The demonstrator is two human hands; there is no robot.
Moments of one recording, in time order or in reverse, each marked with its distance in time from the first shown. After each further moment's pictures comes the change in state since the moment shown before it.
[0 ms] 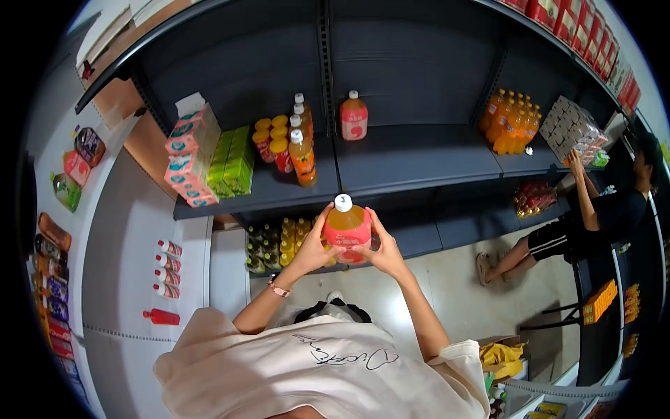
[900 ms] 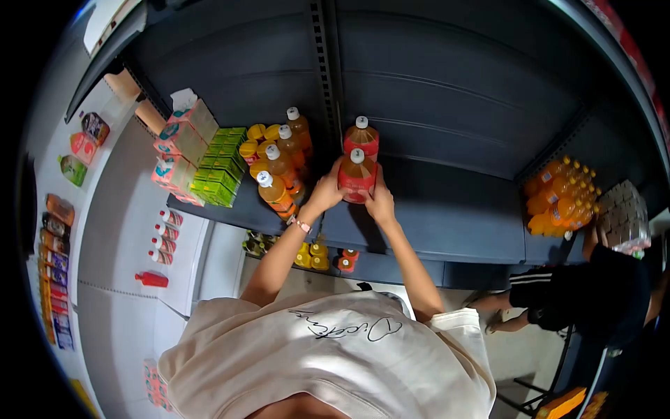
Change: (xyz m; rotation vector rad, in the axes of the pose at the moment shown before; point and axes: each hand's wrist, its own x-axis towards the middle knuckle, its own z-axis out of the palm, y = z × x) left_hand 0.366 -0.131 -0.025 0.547 0.348 -0.234; right_hand 0.381 0.133 -0.145 -0.410 -0.029 -0.157
